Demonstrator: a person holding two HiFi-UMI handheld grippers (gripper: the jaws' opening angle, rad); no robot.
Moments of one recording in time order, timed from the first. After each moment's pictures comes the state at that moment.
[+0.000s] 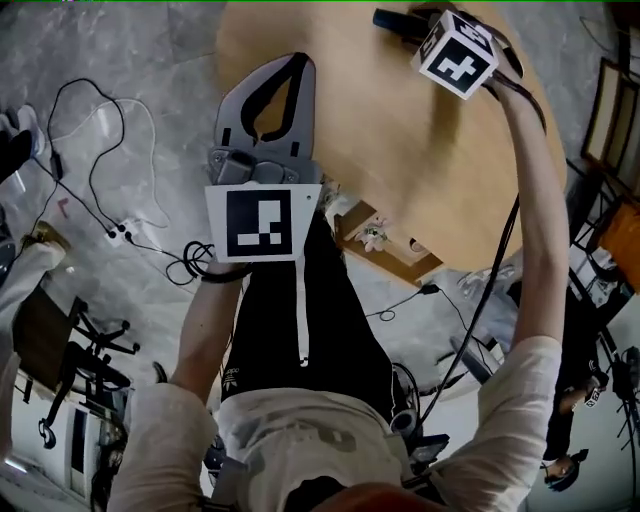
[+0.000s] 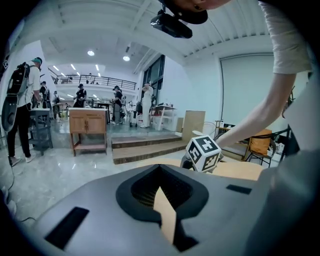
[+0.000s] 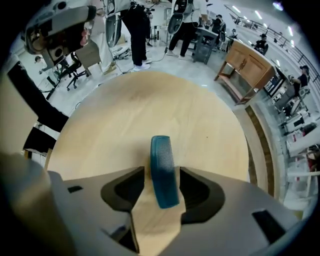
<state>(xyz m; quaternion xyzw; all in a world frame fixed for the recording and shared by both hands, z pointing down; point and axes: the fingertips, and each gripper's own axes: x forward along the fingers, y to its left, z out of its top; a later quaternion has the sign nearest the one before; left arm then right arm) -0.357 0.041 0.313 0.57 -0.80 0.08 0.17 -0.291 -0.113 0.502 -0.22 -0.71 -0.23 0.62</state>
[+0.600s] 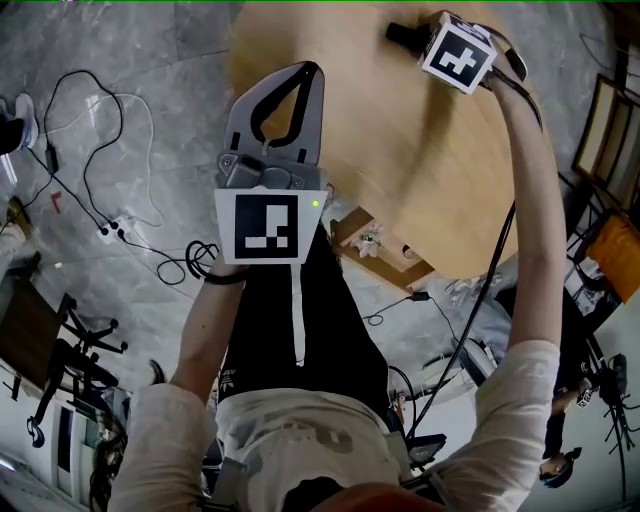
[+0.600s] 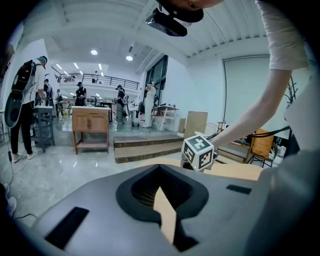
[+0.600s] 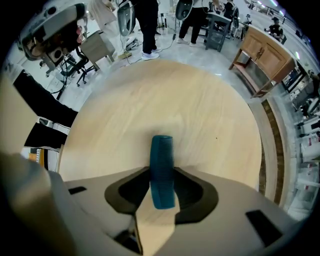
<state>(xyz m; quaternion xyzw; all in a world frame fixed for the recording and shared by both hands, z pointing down) -0.369 0.050 0.315 0.56 -0.80 0.08 0.18 -0.289 -0.108 0.511 -0.28 -0.65 -0.21 0.68</state>
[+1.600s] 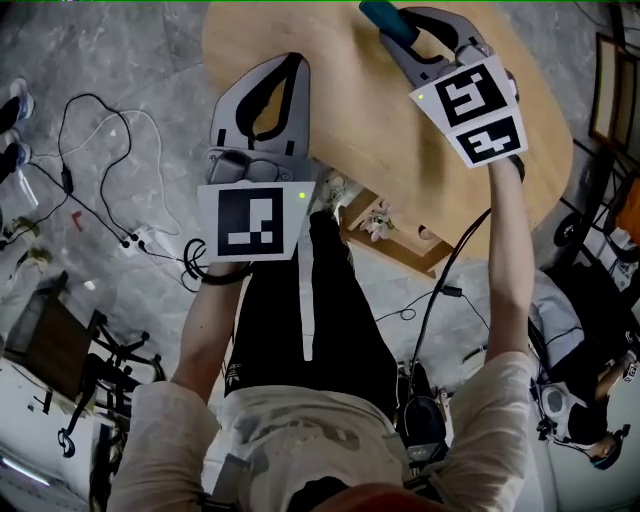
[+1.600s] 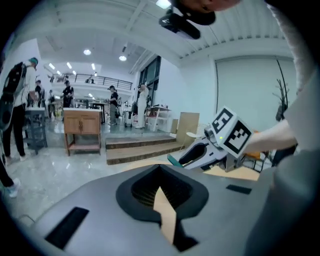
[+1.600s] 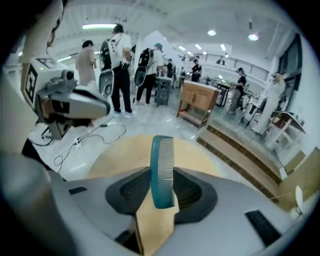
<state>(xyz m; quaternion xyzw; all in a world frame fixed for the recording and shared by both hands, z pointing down) -0.311 0.041 0.287 0.58 -0.79 0.06 0.18 -0.278 -0.060 0.357 -0.07 -0.90 -0.11 0.42</state>
